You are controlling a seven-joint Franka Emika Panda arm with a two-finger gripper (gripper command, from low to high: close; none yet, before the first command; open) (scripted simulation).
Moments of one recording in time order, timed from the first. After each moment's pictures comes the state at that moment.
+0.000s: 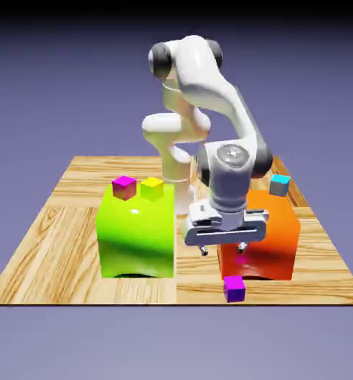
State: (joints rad) arm 0.11 0.45 0.11 -1.82 -0.01 2.00 0.90
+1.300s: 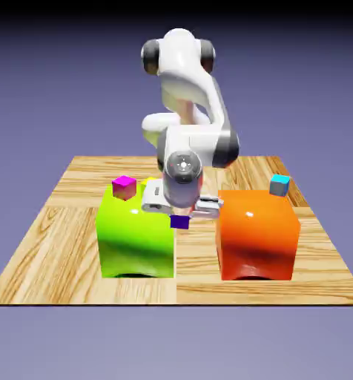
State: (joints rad) arm 0.01 0.21 -0.05 -1.91 0.00 1.44 0.89
